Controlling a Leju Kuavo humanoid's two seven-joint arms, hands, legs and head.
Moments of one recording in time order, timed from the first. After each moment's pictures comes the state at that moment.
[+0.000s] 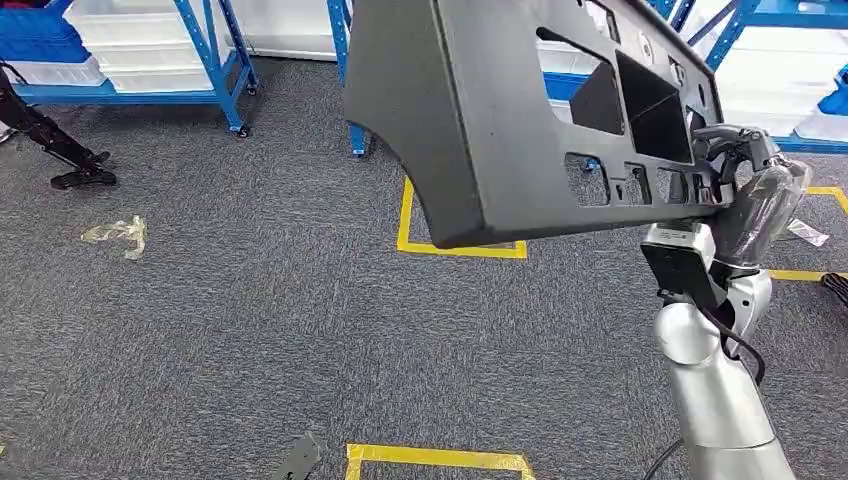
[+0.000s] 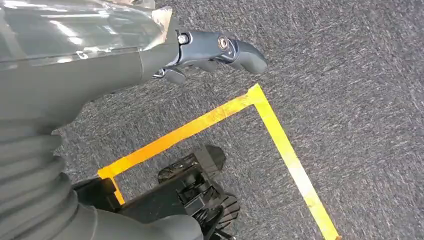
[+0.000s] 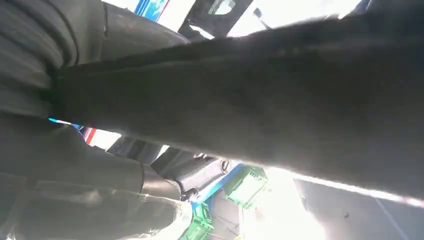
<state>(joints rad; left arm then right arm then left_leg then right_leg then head) -0.16 -0.02 -0.53 -0.35 0.07 0.25 -0.33 -0.45 -0.25 0.16 -1.58 0.62 -0.70 -0.21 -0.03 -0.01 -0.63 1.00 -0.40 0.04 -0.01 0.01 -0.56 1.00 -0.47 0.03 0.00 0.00</state>
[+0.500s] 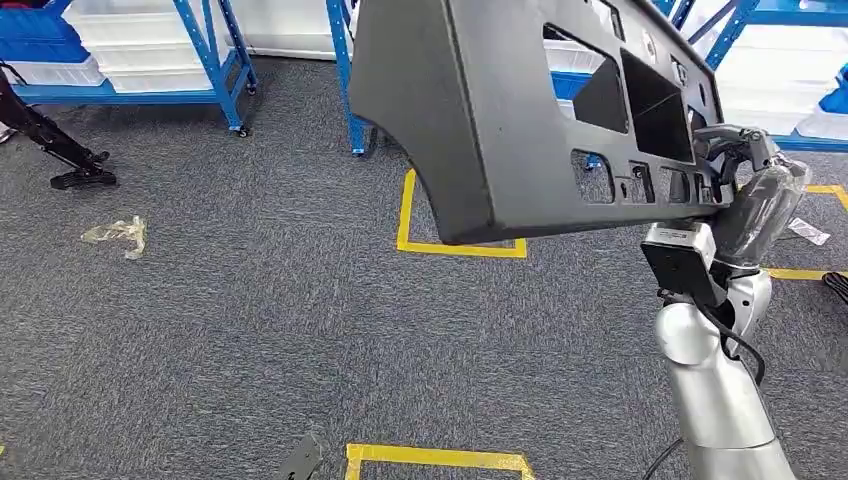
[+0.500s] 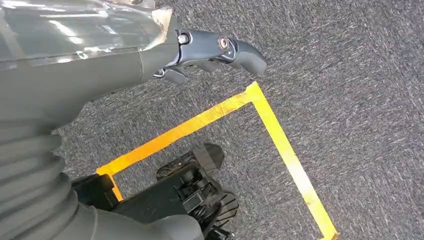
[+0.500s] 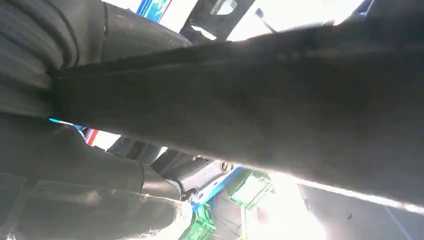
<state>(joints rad) -0.16 -0.03 -0.53 -0.35 0.07 0.25 -0.33 -0.45 -0.25 0.16 -1.58 0.62 -0.70 -0.21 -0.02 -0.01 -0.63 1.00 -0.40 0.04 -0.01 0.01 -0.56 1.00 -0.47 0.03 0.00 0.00</state>
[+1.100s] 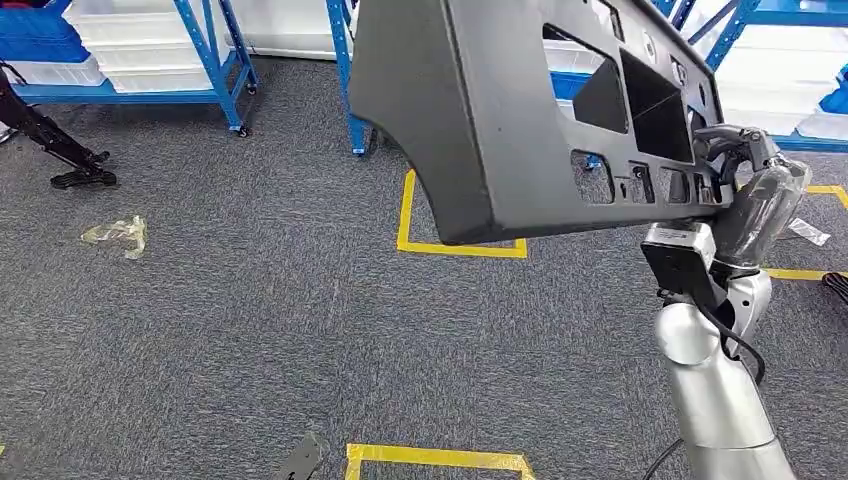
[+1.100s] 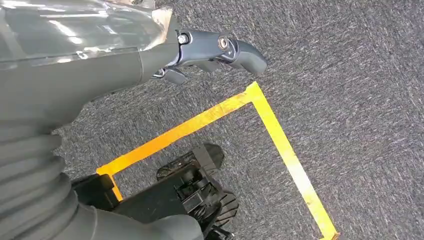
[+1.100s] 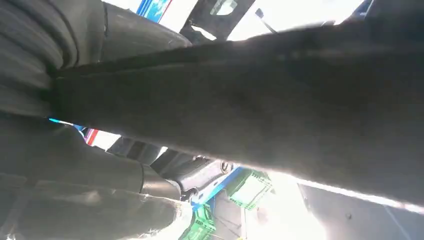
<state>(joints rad) -0.16 -0.03 -0.53 -0.35 0.07 0.25 -0.33 -0.45 -0.25 0.16 -1.58 0.62 -0.70 -0.21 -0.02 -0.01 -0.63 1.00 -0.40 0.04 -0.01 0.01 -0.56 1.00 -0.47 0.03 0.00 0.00</state>
